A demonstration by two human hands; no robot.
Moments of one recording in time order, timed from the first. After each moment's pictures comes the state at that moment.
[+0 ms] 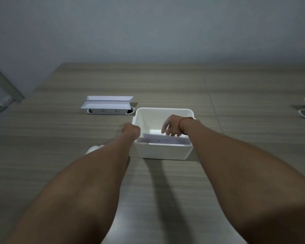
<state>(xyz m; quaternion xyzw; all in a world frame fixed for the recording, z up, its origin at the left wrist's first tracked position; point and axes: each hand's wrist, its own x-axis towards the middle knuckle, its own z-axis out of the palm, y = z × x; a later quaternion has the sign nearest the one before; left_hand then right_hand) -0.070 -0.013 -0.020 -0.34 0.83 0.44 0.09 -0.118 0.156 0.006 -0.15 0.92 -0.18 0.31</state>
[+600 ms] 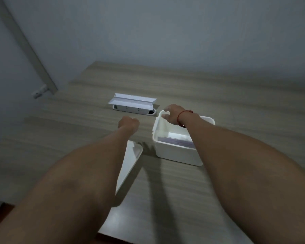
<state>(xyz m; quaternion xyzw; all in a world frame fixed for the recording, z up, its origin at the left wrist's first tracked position) -0.028 -0.083 0.021 -0.40 0.81 0.43 0.00 -0.097 0.074 0.062 -0.21 0.95 -0.14 0.18</state>
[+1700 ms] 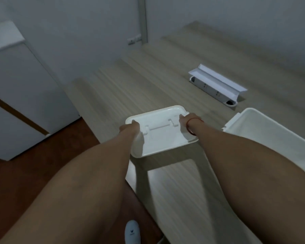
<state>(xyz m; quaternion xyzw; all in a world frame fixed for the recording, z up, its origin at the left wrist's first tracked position) 0.125 -0.177 -0.067 -0.71 0.46 0.52 -0.08 -0.044 -0.084 -0.053 -0.17 0.91 -0.18 0.33</state>
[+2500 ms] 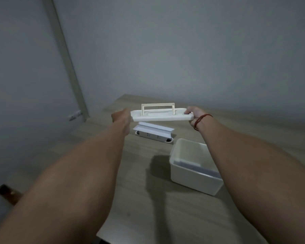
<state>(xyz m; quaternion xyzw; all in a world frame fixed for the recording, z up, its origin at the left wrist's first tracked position) 0.028 -0.133 0.160 -0.43 0.54 0.67 -0.27 -0.113 0.061 0.143 0.08 0.60 -0.77 0.17</state>
